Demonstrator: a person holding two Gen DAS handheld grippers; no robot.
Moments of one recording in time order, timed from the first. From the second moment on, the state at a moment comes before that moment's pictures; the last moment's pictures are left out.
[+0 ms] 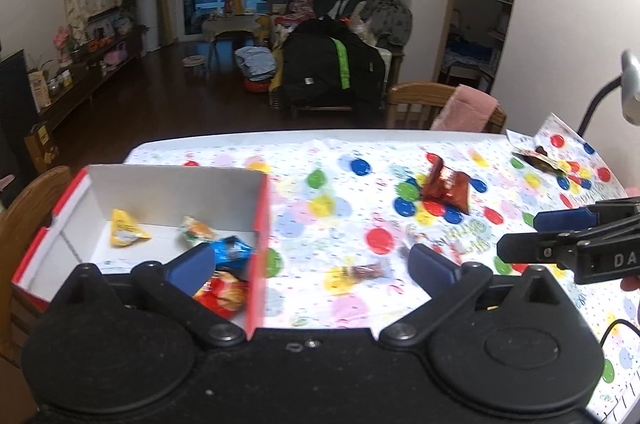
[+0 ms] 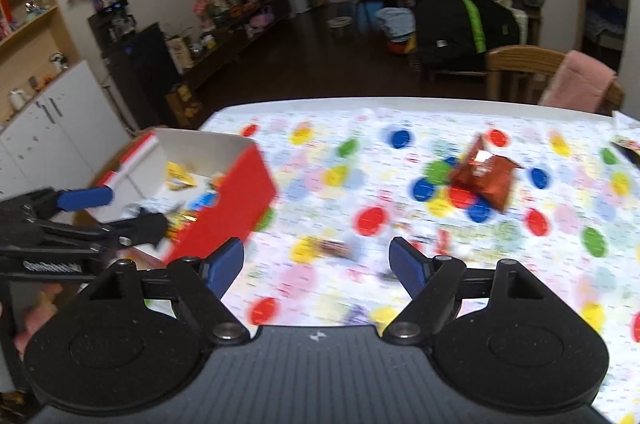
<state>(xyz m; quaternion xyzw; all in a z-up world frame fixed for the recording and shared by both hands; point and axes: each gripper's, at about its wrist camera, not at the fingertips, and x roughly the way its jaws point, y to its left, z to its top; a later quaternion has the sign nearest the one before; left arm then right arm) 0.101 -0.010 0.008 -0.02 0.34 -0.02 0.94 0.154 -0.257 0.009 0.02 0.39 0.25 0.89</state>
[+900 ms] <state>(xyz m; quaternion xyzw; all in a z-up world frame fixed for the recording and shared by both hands) 0.140 -0.126 -0.117 0.00 0.42 -0.09 0.90 0.210 -0.322 -0.100 0.02 0.46 0.18 0.87</state>
